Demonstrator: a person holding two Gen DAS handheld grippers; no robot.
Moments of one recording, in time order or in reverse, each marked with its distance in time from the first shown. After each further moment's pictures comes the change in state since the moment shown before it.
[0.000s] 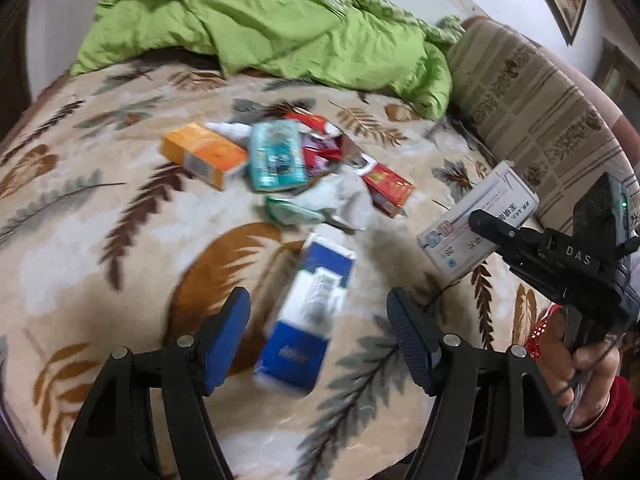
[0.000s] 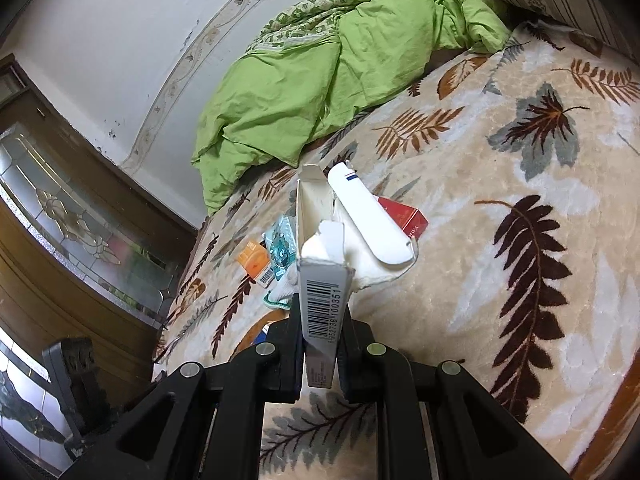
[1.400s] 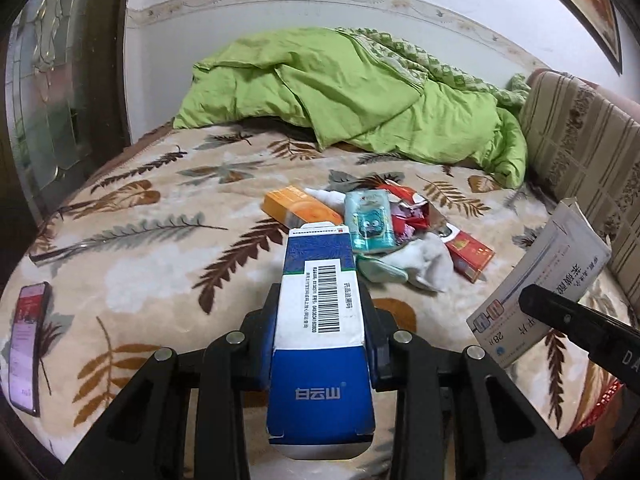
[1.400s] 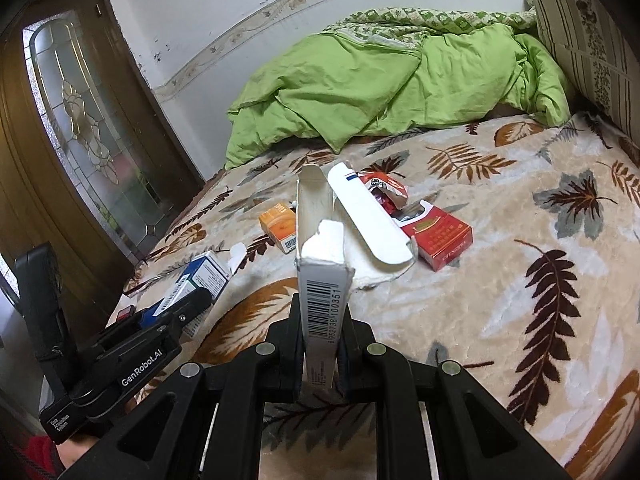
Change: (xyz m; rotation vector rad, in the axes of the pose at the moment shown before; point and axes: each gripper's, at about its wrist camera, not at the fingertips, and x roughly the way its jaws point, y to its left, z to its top) left arm -0.028 0.002 -0.023 -0.068 -0.324 0.371; right arm 0.010 0.063 -0.036 -0.367 0.014 -0.064
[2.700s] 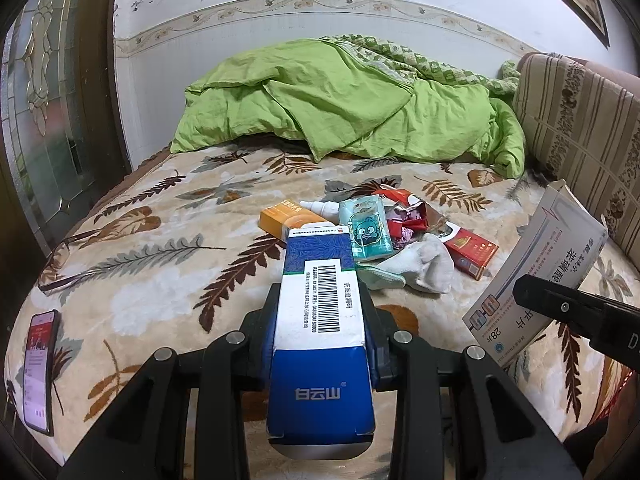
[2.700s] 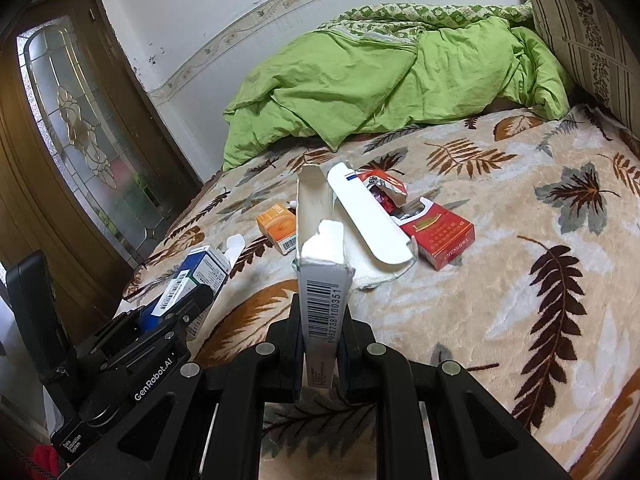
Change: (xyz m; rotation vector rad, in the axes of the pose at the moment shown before) left arm -0.001 -0.019 -0.001 0.075 -0.038 0.040; right arm 0.005 -0.003 0.000 0.023 0.001 0.007
